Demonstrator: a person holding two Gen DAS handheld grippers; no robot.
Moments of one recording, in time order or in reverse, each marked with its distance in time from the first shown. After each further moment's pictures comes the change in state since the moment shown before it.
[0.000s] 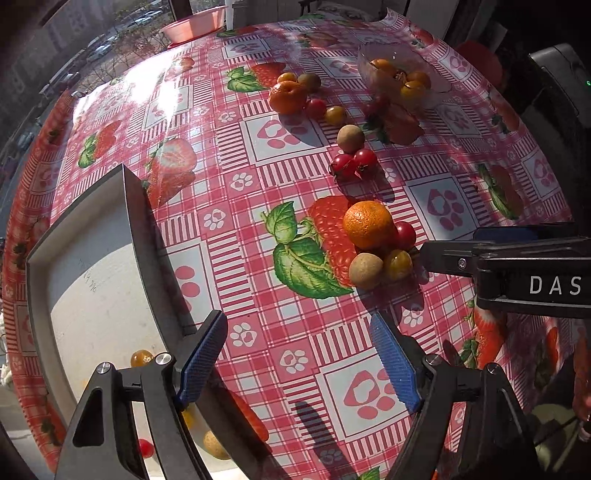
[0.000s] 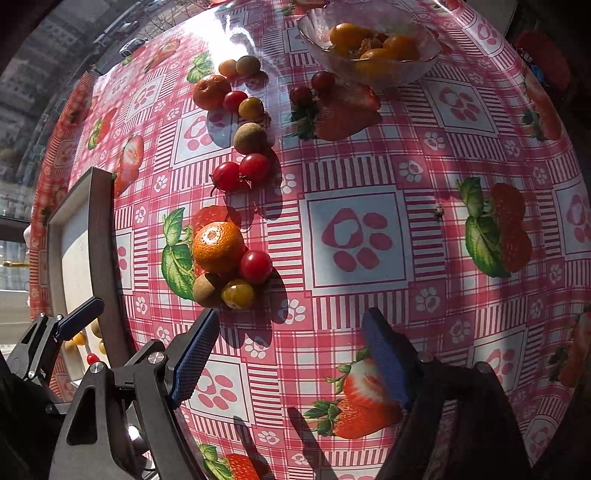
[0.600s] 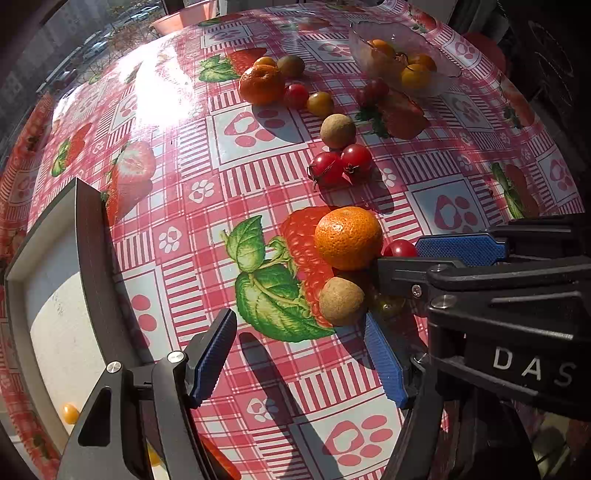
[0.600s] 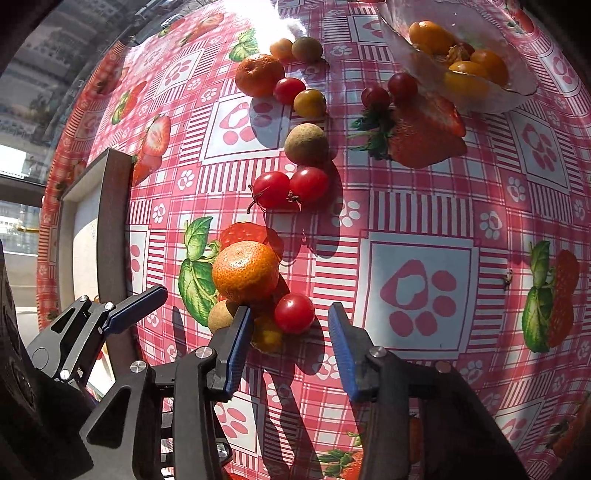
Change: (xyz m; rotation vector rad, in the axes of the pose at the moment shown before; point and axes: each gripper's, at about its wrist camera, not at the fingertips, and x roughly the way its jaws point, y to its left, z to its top) left arm 0.034 -0.021 0.019 0.002 0.032 0.005; right arm 0.033 0.026 0.028 -0.139 0.048 0.096
